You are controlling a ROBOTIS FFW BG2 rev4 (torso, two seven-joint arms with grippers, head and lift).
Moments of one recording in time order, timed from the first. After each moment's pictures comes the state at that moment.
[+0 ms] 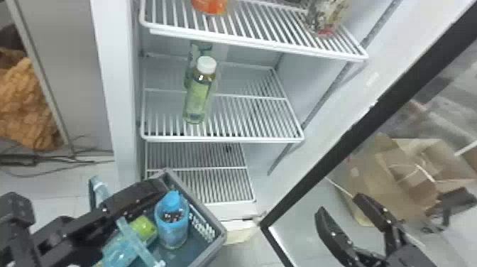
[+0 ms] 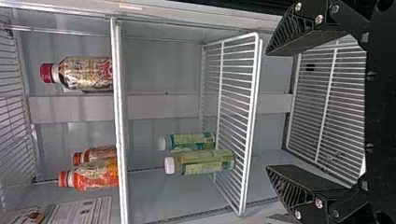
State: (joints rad) left arm 0.40 0.01 0.16 -1.82 1.50 1.21 -0.50; right arm 1.19 0.00 -0.51 -2.45 -0.40 -0.03 0.56
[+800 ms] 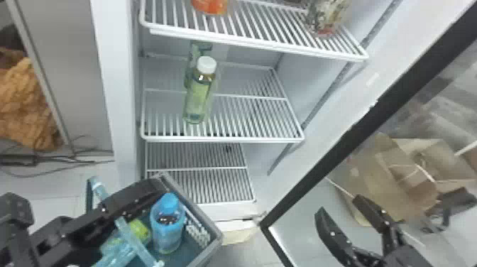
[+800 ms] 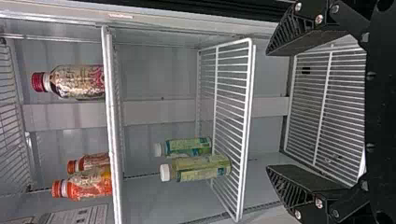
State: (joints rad) left arm 0.40 0.01 0.16 -1.82 1.50 1.21 -0.50; right arm 1.16 0.00 -0.51 -2.41 -0.40 -0.03 0.56
